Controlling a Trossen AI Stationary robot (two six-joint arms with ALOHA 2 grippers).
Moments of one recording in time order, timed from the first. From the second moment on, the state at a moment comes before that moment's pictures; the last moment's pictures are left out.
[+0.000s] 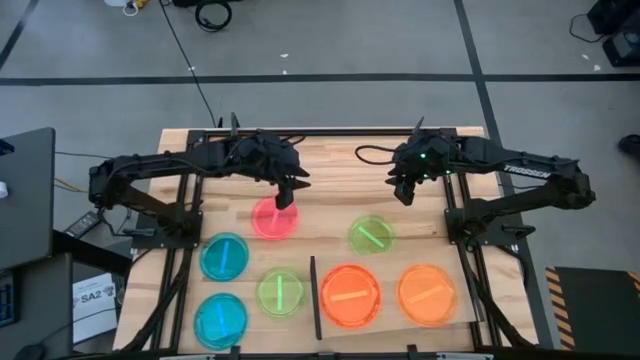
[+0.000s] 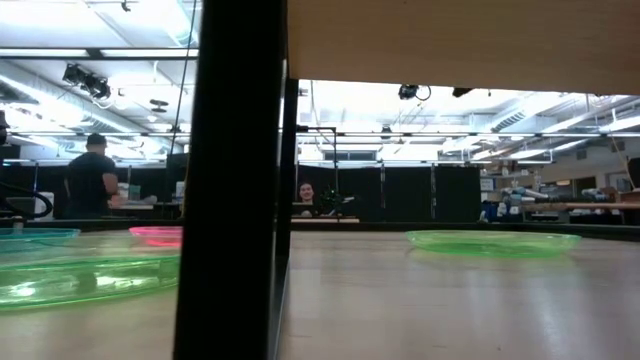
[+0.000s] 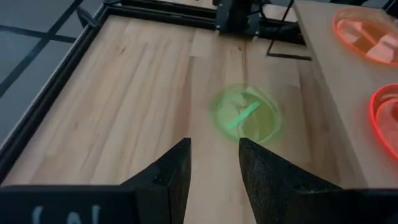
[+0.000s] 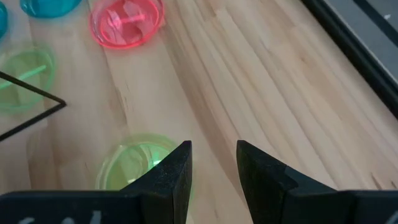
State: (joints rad) left arm 0.21 1.37 1.24 -0.46 0.10 -0.02; right arm -0.26 1.04 1.04 -0.86 0.00 0.19
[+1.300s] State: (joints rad) left arm 0.51 1.37 0.65 -0.30 0.16 -0.16; right arm -0.26 1.24 1.04 -0.84 -0.05 0.19
